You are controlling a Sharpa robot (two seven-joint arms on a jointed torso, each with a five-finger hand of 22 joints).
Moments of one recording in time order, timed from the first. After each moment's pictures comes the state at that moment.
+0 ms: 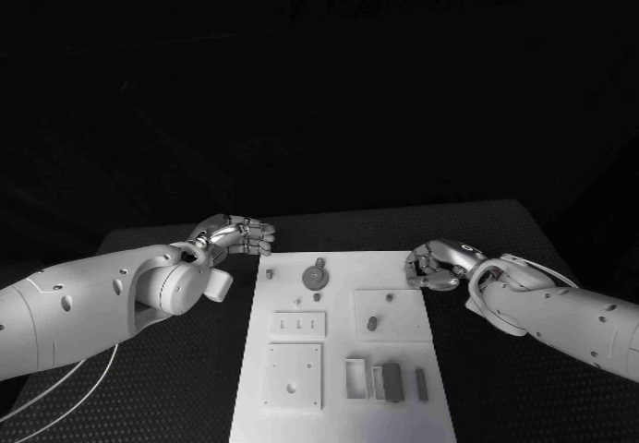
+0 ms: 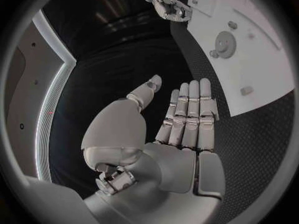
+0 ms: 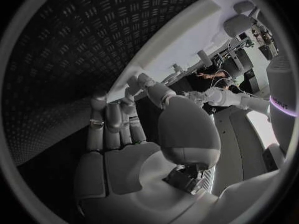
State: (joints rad) left arm 1.32 -0.80 -0.18 1.32 -0.09 -0.26 0.23; left_hand 1.07 -0.08 0.49 -0.28 0.05 0.83 0.17 0.33 0.50 1.15 0.14 0.08 0.17 0.98 0.10 0.30 0.75 0.05 0.97 0.01 0.19 0.77; right arm 1.13 -0.75 -0.06 1.08 -1.33 -0.37 0.21; right_hand 1.11 -0.10 0.65 -0.27 0.05 0.97 0.10 0.32 0.59 1.05 0.01 1.21 1.10 1.12 -0.08 1.50 1.02 0.24 1.03 -0.01 1.05 1.31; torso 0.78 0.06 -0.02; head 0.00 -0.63
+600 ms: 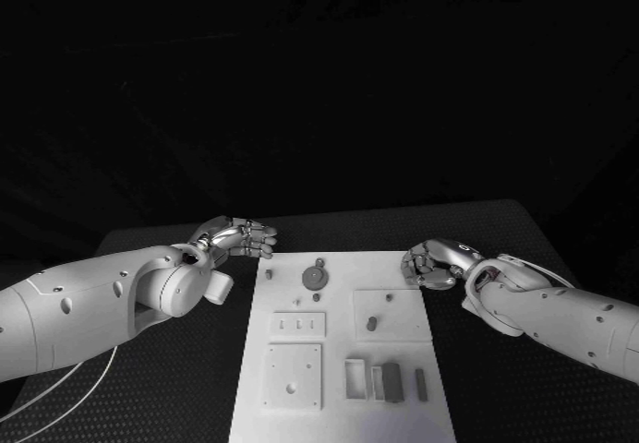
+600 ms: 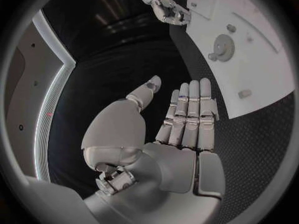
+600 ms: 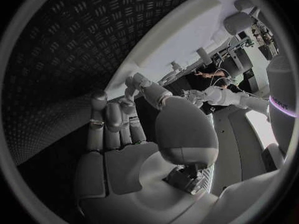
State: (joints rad) left arm 1.32 -0.80 -0.18 1.34 -0.12 -0.25 0.21; left_hand 1.05 -0.07 0.48 -0.26 0.05 0.84 0.18 0.32 0.50 1.16 0.13 0.08 0.17 0.99 0.10 0.30 0.76 0.05 0.97 0.00 0.19 0.77; right arm 1.13 -0.75 -0.06 1.10 -1.33 -0.39 0.21; right_hand 1.12 -0.05 0.65 -0.29 0.05 0.98 0.10 0.32 0.59 1.04 0.01 1.21 1.10 1.11 -0.09 1.50 1.01 0.25 1.03 -0.01 1.05 1.31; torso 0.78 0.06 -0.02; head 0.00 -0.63
